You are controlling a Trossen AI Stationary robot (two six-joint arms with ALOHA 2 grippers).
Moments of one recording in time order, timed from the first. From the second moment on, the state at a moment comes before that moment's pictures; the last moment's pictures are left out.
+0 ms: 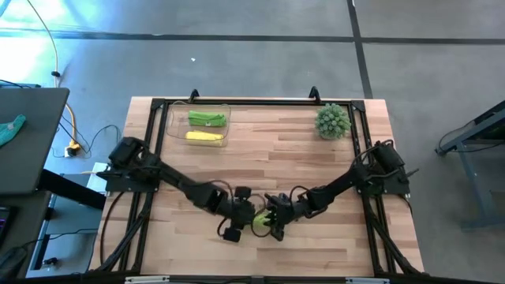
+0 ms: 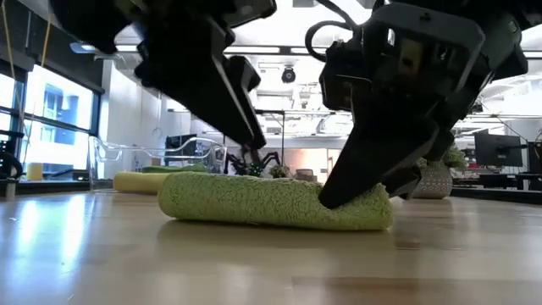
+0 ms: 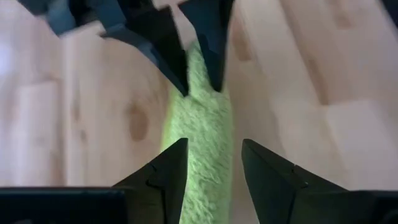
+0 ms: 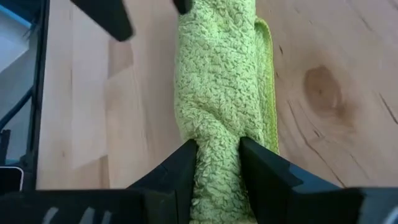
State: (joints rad) left arm -0.30 1.85 1.14 -0.22 -0.15 -0.13; right arm 0.44 1.94 0.88 0.22 0.11 0.81
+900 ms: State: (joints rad) left arm -0.31 2.08 1.16 -0.07 -0.31 -0.33; right arm 0.42 1.88 0.88 0.14 0.02 0.78
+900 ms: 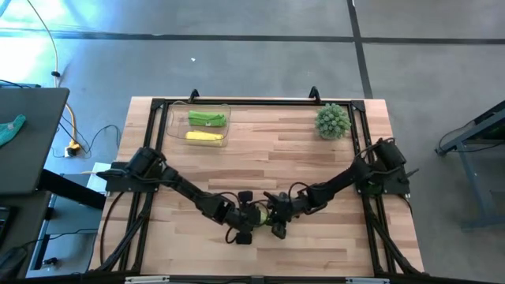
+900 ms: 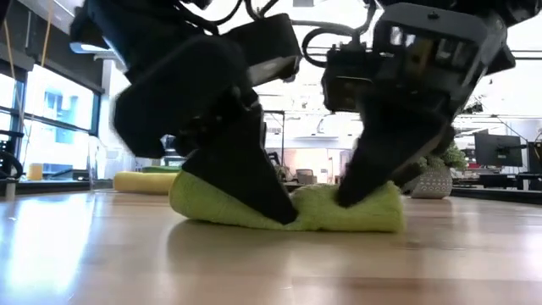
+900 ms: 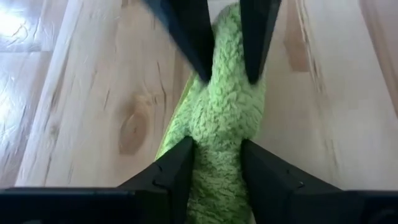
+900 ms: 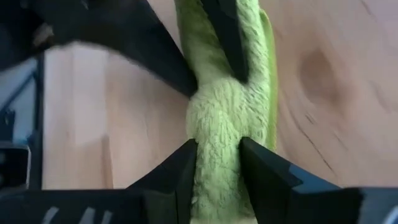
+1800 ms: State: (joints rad) left arm -0.24 1.92 1.14 -0.16 -0.25 -0.39; right arm 0.61 1.14 0.88 -0.42 0.51 0.30
